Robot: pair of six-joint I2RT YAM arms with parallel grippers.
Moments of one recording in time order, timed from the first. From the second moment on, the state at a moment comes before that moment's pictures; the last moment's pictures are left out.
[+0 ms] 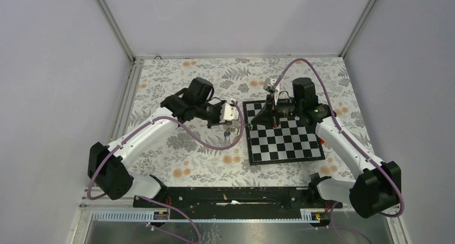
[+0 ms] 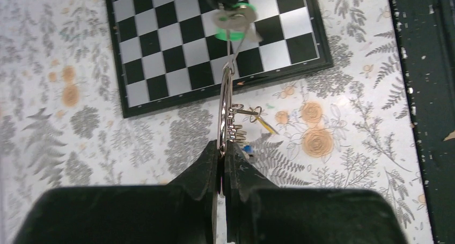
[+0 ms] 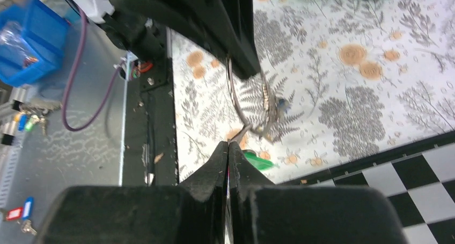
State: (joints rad) left arm -0.65 1.39 1.19 -0.63 0.70 0.90; right arm 0.37 1.23 0.95 -0.26 -1.09 -0.12
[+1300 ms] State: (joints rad) left arm -0.60 1.40 1.33 -0.72 0.38 0.68; right arm 0.35 1.13 0.87 -0.32 -0.74 -0.25
